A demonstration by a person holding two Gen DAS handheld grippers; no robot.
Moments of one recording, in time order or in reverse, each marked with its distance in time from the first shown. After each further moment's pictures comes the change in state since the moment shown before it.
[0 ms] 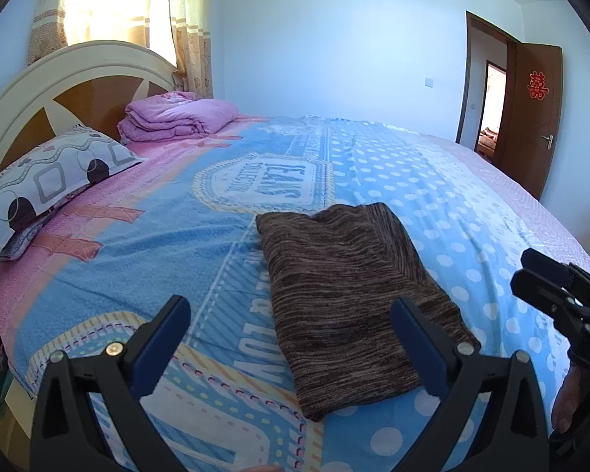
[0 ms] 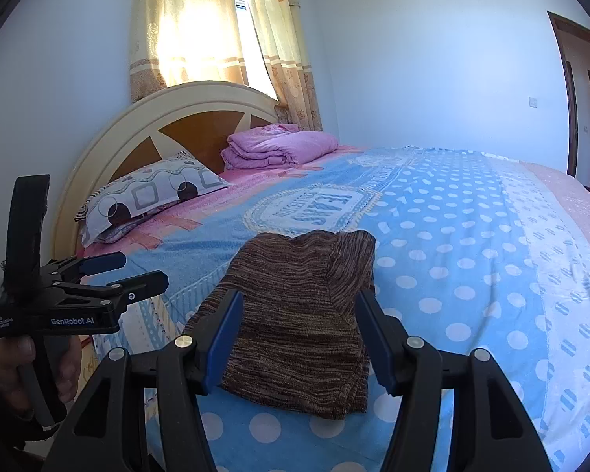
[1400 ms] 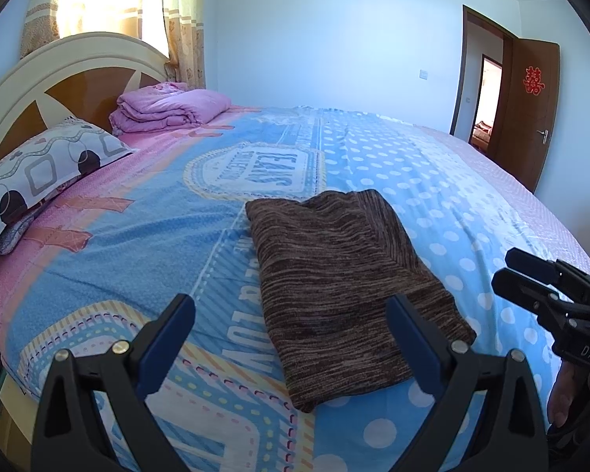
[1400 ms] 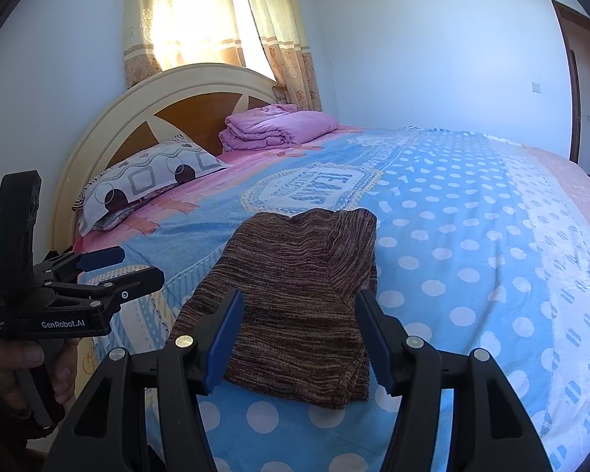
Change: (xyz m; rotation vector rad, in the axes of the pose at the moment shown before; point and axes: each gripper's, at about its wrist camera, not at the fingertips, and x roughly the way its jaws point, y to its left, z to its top) left arm 0.004 -0.002 -0.005 0.007 0.039 -0.039; right arm 0.014 -0.005 -0.003 0.016 0.083 0.003
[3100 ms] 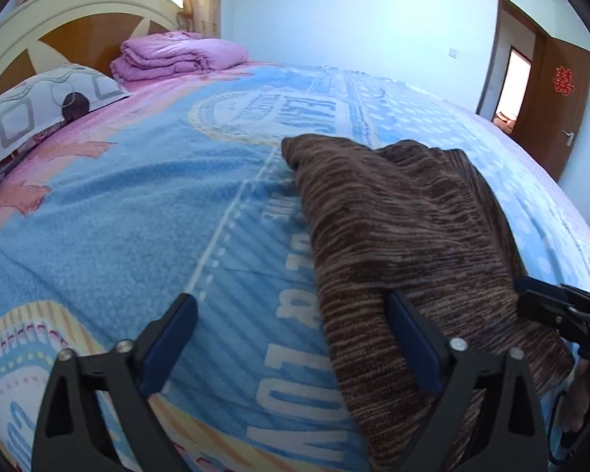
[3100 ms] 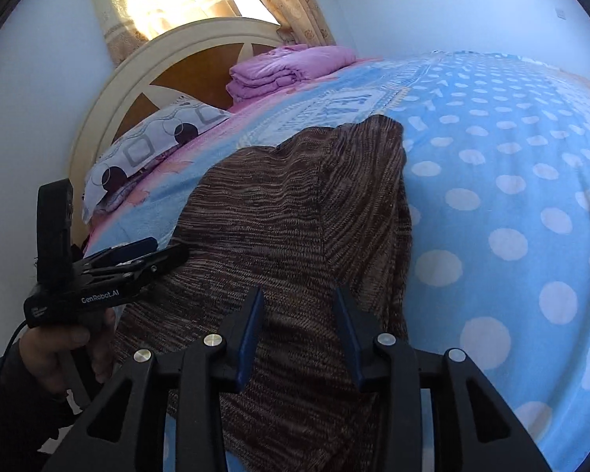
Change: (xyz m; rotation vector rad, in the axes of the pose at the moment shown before) left arm 0.113 0.036 -0.009 -0.081 0.131 0.029; right arm 0.123 -0.052 -0.018 0.110 0.211 0.191
